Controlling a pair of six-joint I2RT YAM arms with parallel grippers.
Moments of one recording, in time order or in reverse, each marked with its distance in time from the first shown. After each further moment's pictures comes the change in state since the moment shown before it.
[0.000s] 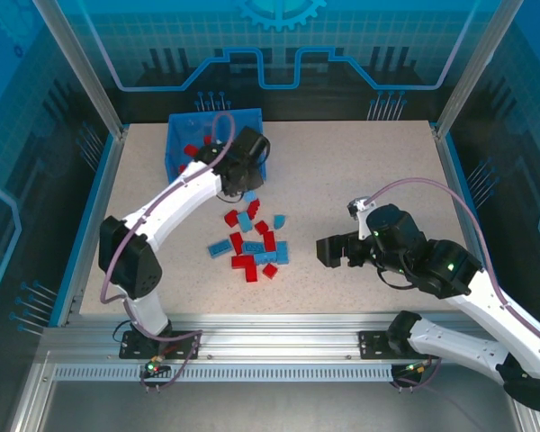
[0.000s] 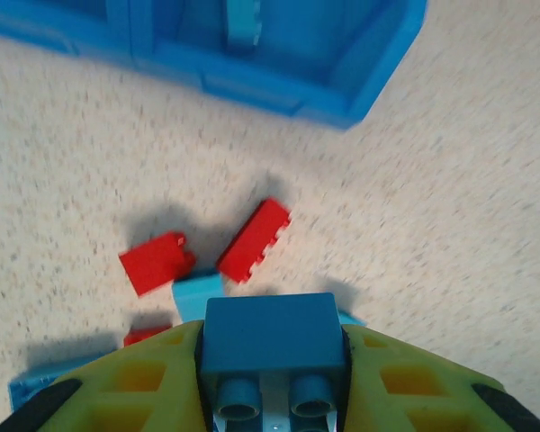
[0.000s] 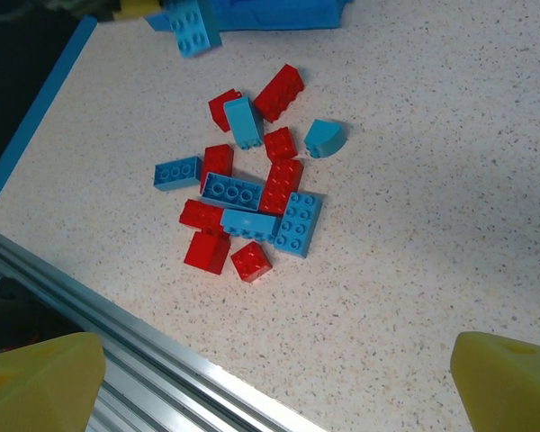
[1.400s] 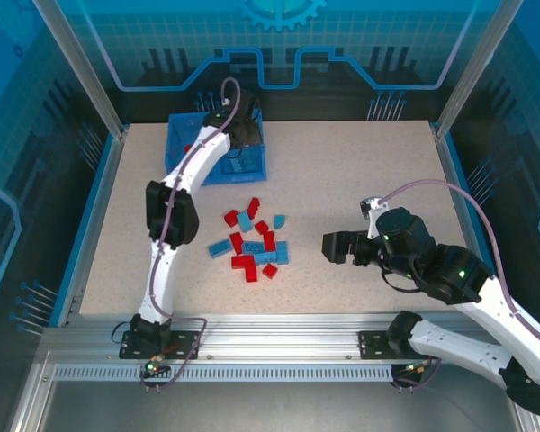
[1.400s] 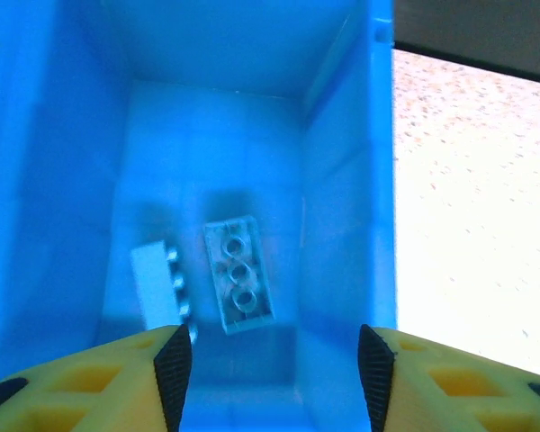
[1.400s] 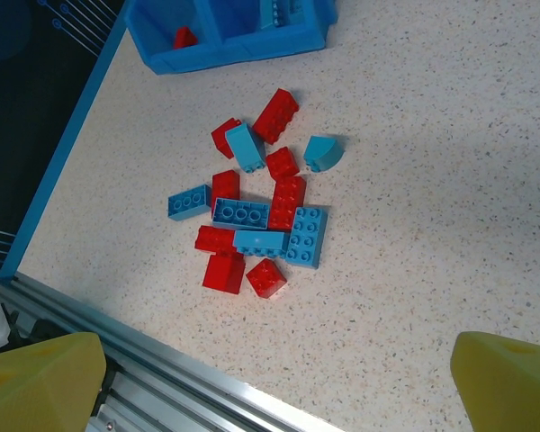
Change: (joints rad) left arm 0.196 0.541 0.585 0.111 0.090 0.358; right arm 0.000 -0.051 0.000 -0.005 0.032 0.118
